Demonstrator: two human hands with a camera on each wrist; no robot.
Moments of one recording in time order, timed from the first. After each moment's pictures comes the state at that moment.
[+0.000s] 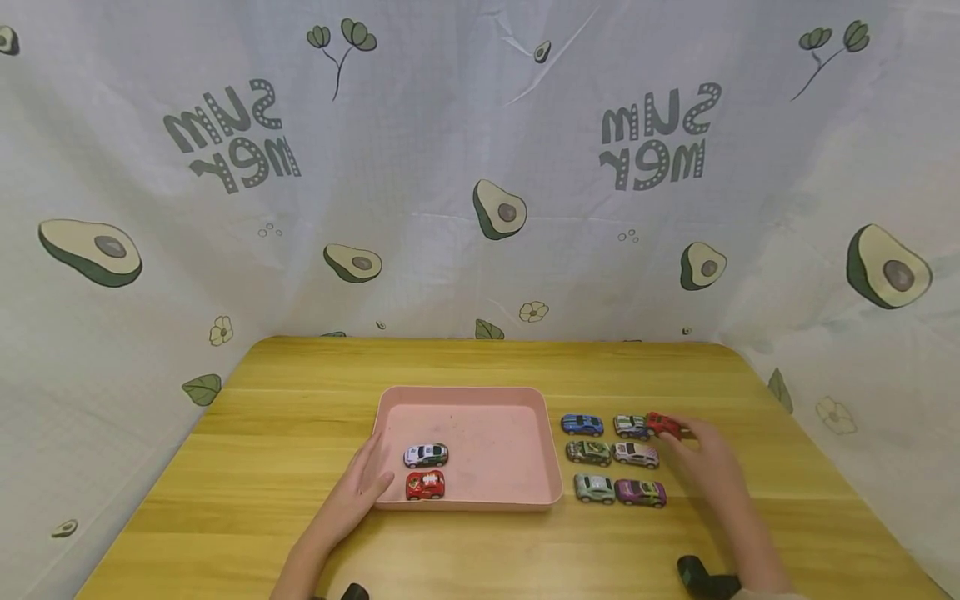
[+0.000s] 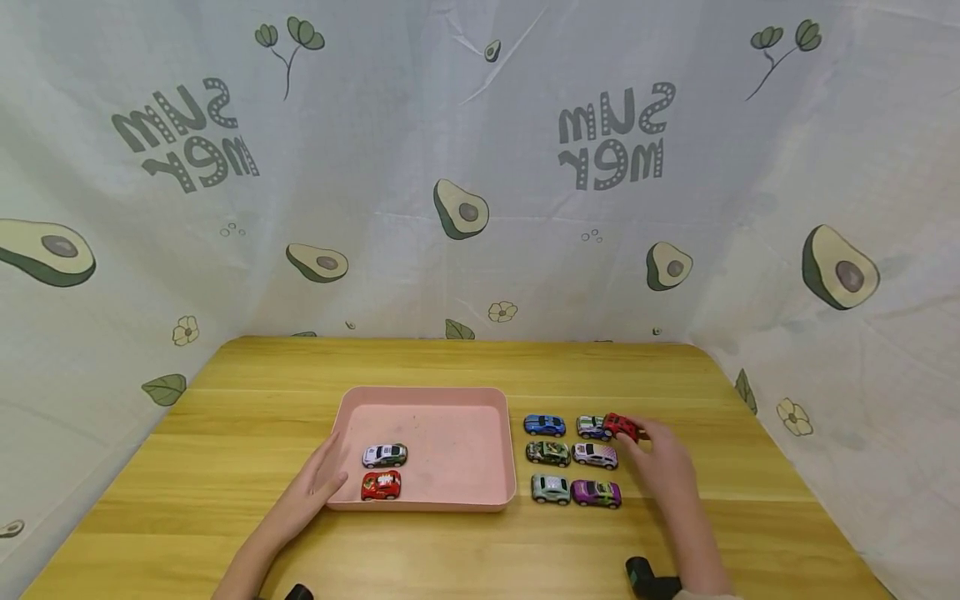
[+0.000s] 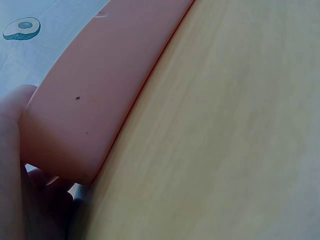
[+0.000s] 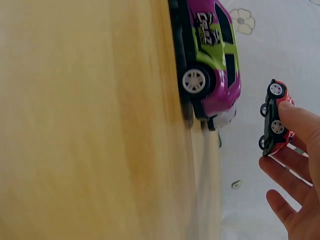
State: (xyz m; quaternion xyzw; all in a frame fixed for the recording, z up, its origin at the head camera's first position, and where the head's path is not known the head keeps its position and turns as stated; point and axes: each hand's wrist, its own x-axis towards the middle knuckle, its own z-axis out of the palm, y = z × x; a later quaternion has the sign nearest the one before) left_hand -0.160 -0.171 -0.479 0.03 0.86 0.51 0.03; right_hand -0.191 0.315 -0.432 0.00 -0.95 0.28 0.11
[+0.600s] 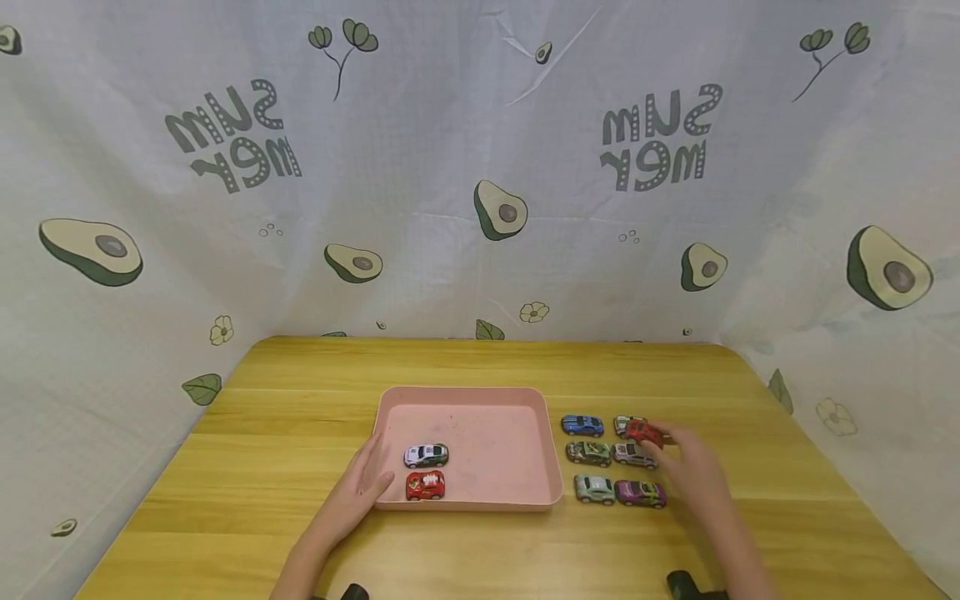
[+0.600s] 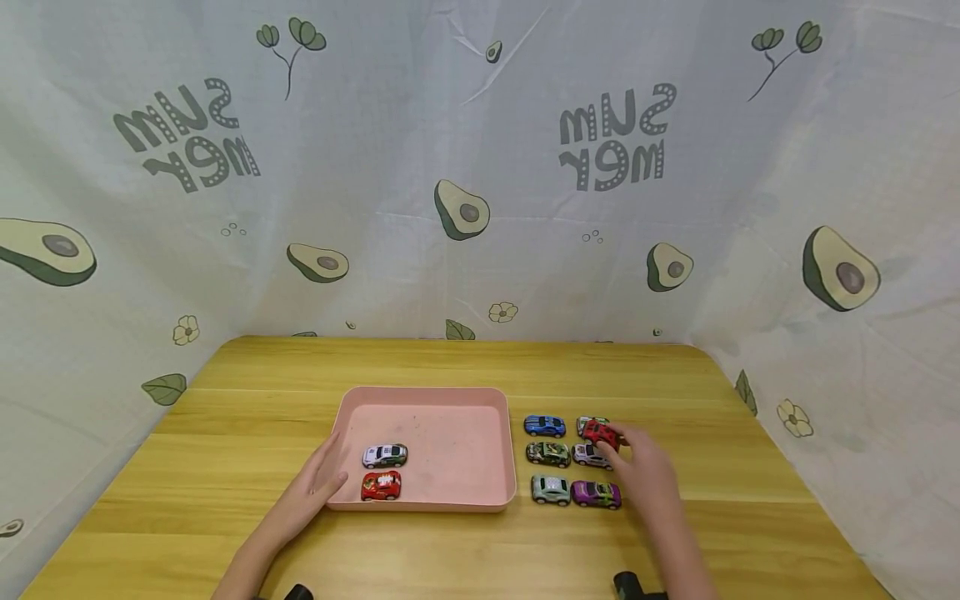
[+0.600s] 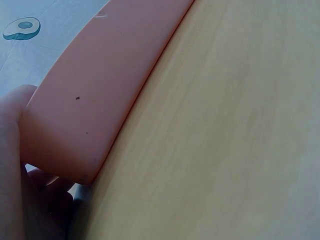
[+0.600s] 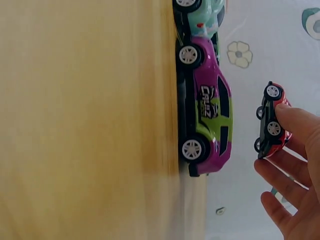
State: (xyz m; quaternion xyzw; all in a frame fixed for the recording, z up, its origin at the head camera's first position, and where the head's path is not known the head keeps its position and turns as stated) left_hand -0.160 -0.171 -0.480 0.03 0.86 0.50 0.03; right_hand -0.181 0.287 -0.426 0.01 -0.95 0.28 0.10
